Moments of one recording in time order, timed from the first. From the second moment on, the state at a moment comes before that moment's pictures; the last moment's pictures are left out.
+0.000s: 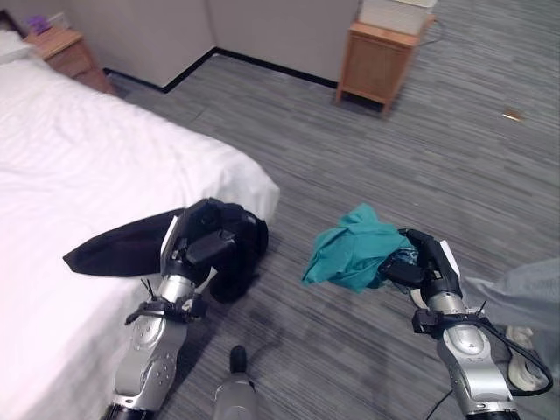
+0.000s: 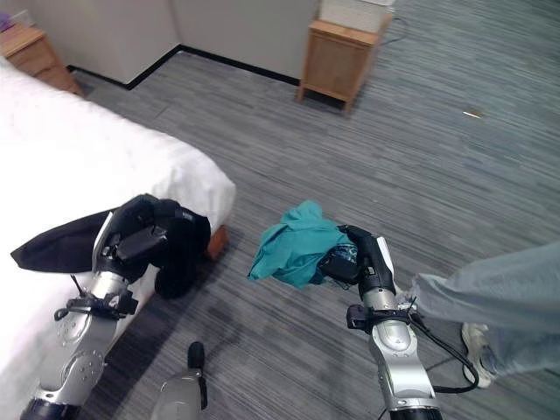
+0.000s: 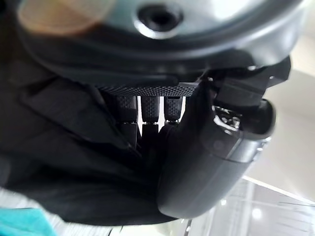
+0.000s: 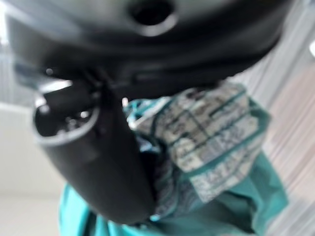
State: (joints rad) left arm 0.08 0.33 -0.07 -0.16 -0.74 -0.08 -0.06; right arm 0.08 -0.42 -0.06 0.01 0.22 -0.04 -0.04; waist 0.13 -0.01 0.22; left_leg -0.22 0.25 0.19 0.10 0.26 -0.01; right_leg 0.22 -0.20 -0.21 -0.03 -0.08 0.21
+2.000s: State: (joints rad) left arm 0.19 0.28 0.11 0.04 -0.59 -0.06 0.06; right arm 0.09 -0.36 -0.07 0.07 0.55 -0.06 -0.05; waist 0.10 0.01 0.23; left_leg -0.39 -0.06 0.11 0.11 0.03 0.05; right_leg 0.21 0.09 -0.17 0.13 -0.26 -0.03
